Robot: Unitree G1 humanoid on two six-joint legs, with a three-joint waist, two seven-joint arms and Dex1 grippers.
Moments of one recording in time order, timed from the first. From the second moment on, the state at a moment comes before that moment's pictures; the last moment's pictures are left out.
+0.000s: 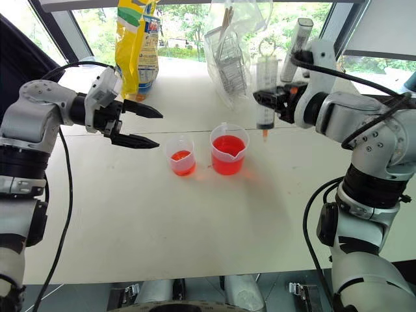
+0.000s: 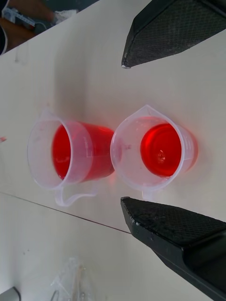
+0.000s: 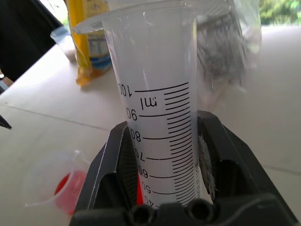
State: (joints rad) left arm -0.96 0.75 -0.13 0.33 -0.32 0.44 -1.57; right arm -0.89 -0.57 -0.32 -0.25 0.67 1.52 0.28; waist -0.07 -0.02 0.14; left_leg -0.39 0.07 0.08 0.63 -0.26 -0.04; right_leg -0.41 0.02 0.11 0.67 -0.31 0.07
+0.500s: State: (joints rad) left arm -1.04 0.72 -0.08 0.33 -0.39 0.46 -1.52; right arm -0.79 -0.61 -0.07 0.07 0.54 1.55 0.34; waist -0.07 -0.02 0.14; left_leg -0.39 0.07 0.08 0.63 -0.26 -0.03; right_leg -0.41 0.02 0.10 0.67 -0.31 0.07
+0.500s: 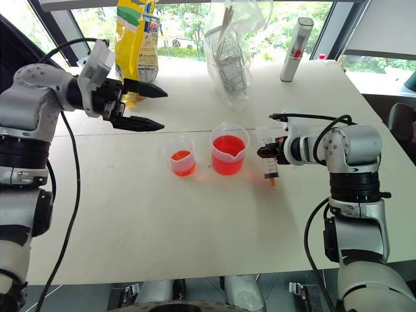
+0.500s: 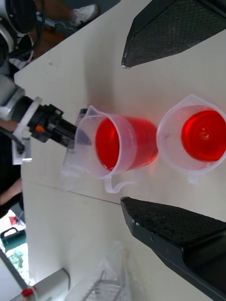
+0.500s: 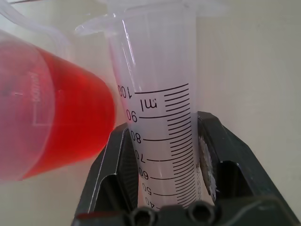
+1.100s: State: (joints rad) left arm -1.01 0.72 -0.06 0.30 -0.41 0.48 -1.51; right arm -0.79 -0.77 -0.02 -0.07 0.50 1.52 0.45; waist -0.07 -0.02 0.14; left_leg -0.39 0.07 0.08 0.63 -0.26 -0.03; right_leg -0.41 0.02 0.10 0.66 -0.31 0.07
